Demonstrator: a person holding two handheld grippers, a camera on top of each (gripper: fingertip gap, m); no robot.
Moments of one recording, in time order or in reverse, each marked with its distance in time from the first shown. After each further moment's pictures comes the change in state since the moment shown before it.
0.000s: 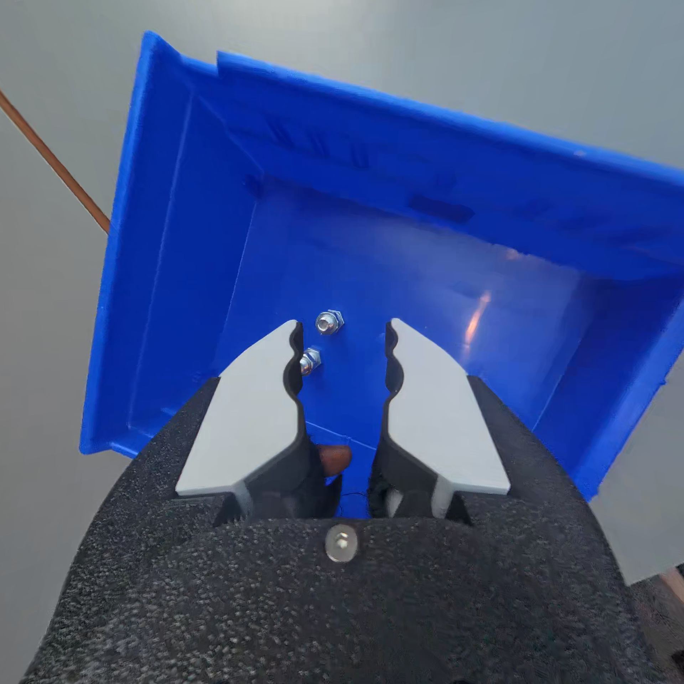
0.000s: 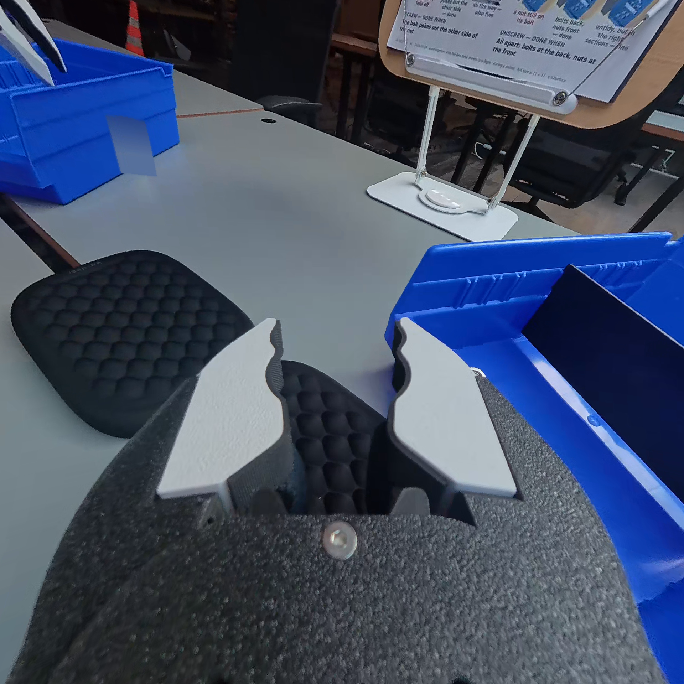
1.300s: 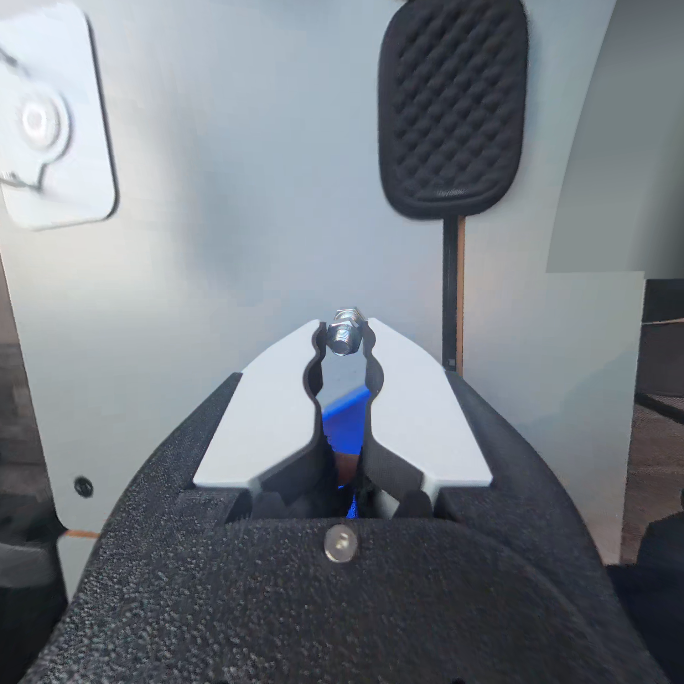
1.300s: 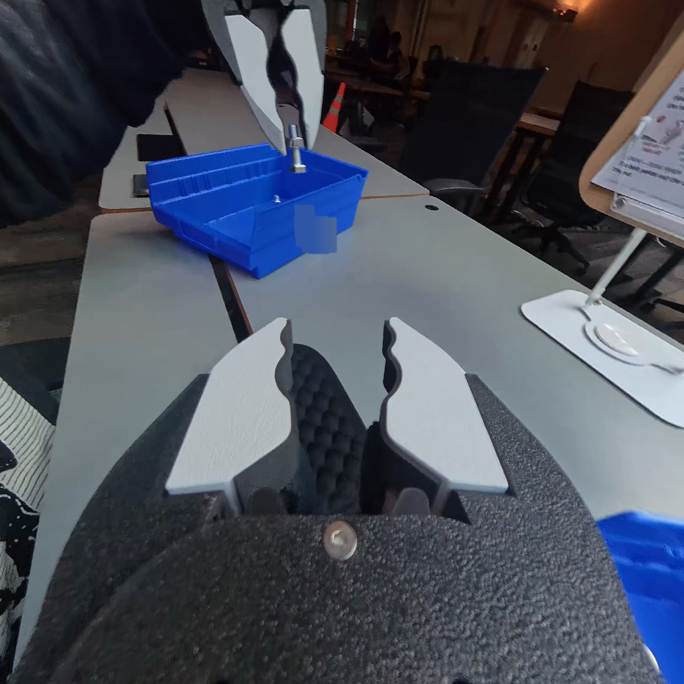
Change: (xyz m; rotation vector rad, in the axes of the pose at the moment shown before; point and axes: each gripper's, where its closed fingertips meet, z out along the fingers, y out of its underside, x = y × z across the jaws) left arm 0.172 -0.127 -0.074 0.186 0.354 0.829; right arm -0.104 -0.091 0.031 0.116 -0.431 -0.090
